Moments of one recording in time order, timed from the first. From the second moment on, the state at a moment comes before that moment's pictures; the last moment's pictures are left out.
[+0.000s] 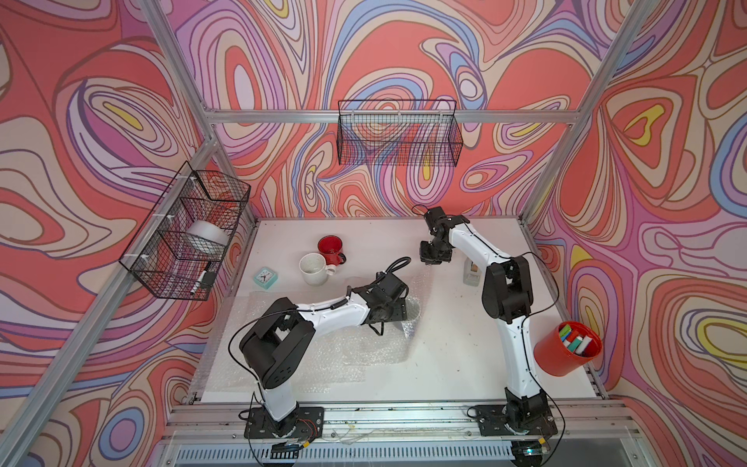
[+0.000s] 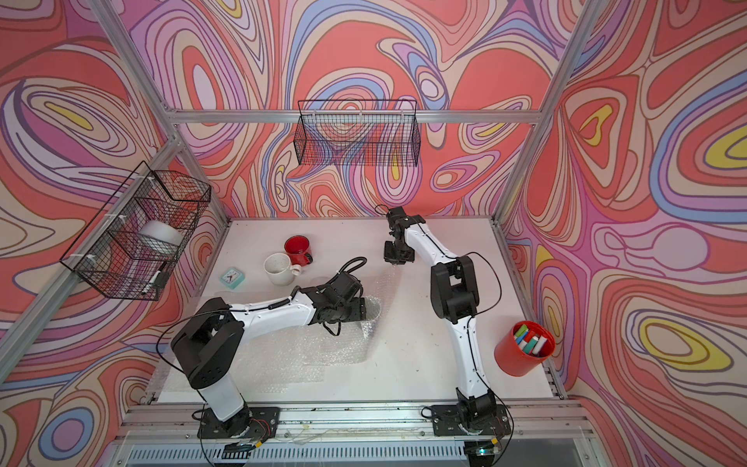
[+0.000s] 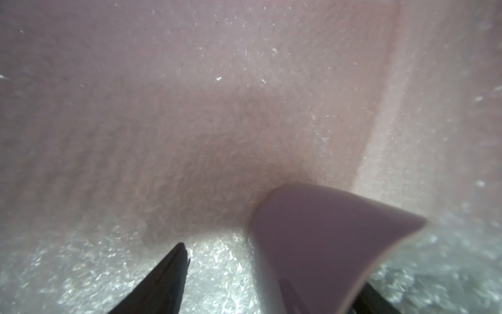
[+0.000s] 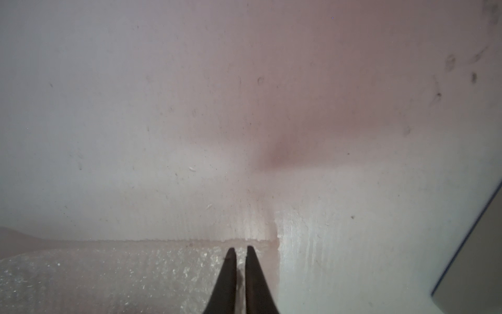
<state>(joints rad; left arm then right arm) -0.80 1.77 1.10 -0.39 -0.08 -0.84 0.31 2.32 2.06 -1.03 -0.08 0.38</state>
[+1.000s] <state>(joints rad) -0.77 1.80 1.11 -0.40 -0.04 -0.87 0.39 1.76 1.44 -0.69 -0.51 0.43</state>
